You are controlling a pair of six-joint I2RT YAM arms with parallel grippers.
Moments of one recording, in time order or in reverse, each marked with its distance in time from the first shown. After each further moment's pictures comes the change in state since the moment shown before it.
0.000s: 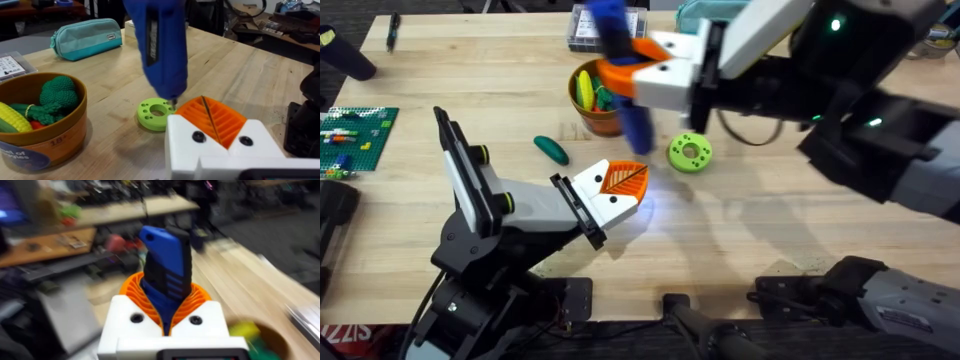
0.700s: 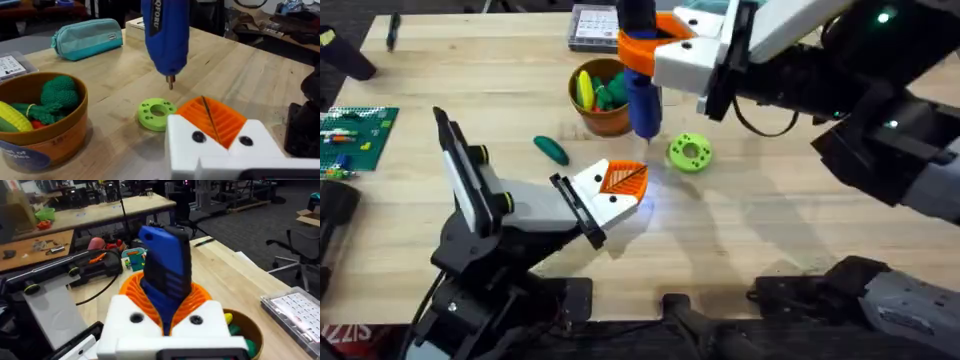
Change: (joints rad) left arm 0.000 0.000 0.000 0.003 -0.003 -0.003; right arm -0.053 -0.043 -0.020 0.116 -0.022 0.055
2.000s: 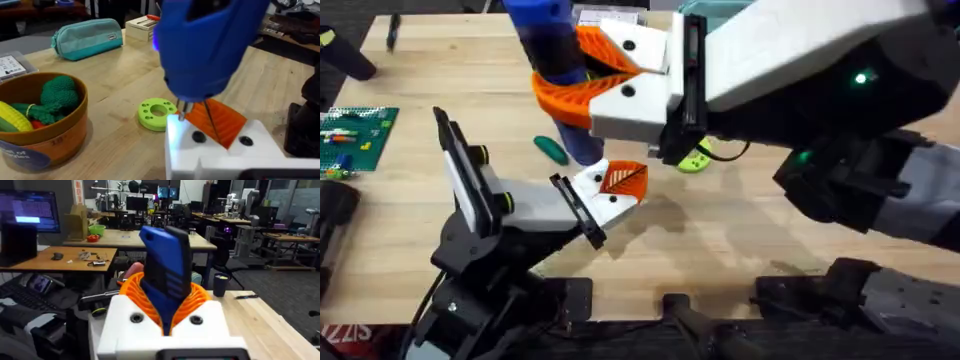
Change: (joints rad) left arm 0.000 0.000 0.000 0.000 0.000 0.000; right arm 0.268 0.052 0.001 0.260 0.045 -0.048
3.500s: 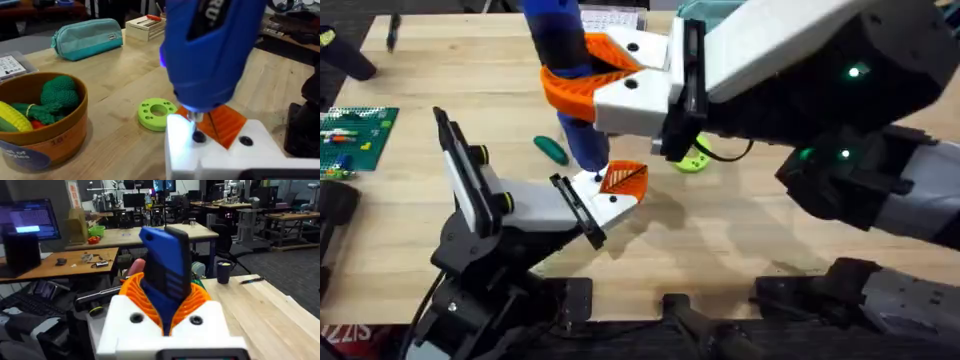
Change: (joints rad) left arm 0.000 0.000 0.000 0.000 0.000 0.000; right arm -0.018 -0.004 0.000 -0.052 0.010 0.102
